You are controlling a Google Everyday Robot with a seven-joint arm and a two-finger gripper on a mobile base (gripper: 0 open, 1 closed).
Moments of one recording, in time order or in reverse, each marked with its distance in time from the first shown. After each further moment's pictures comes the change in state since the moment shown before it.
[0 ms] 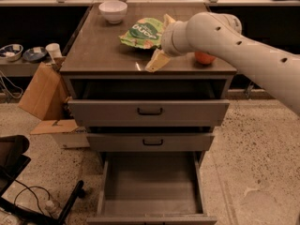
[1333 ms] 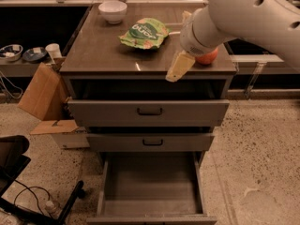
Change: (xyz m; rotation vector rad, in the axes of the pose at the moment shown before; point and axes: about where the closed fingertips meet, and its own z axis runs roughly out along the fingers) arm -0.002 0.028 -0.131 -0.104 0.223 -0.043
